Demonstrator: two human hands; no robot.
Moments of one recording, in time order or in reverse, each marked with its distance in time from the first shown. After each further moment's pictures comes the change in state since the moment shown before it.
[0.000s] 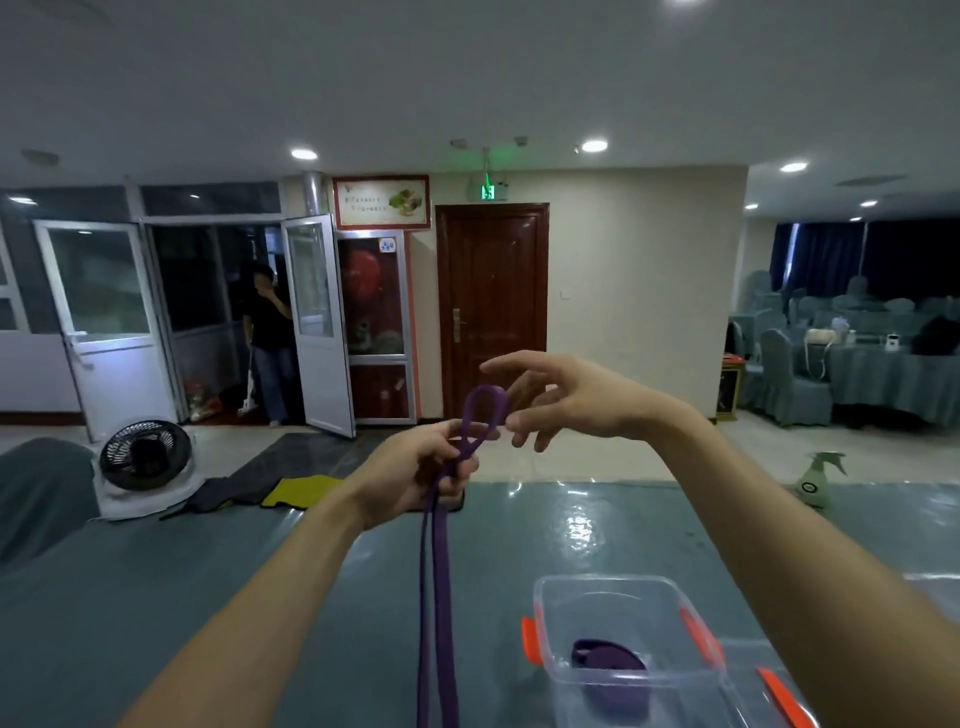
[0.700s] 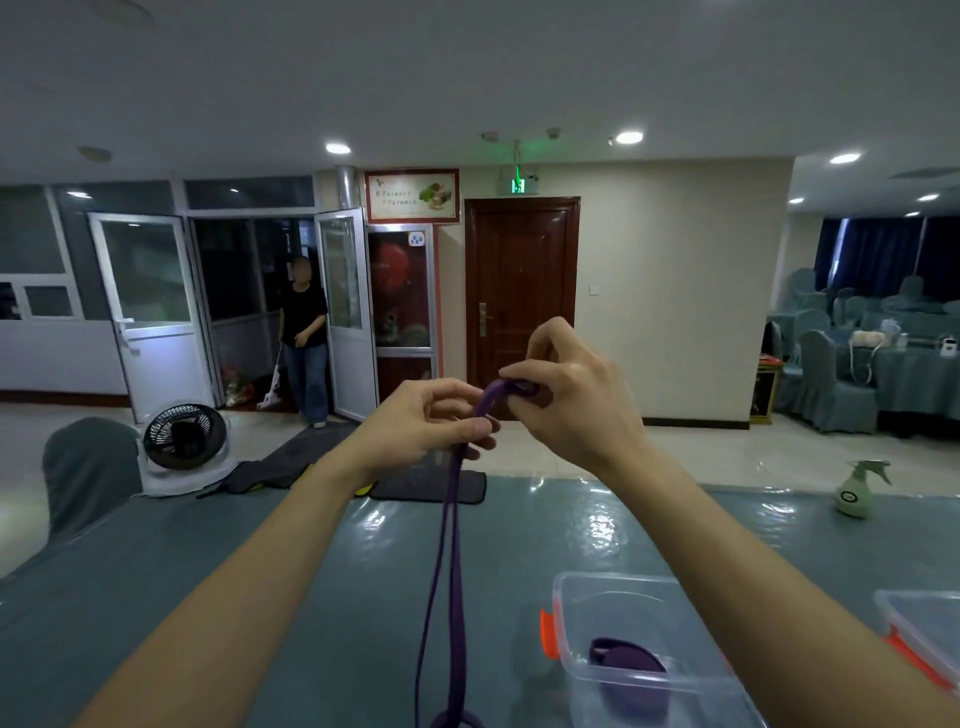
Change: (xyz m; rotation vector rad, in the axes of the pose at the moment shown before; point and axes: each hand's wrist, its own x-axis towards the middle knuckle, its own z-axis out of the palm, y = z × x) left_hand -0.009 0.026 -0.028 0.391 0.077 0.234; right_hand 0.008 0.004 0.057 -0.788 0.718 -0.438
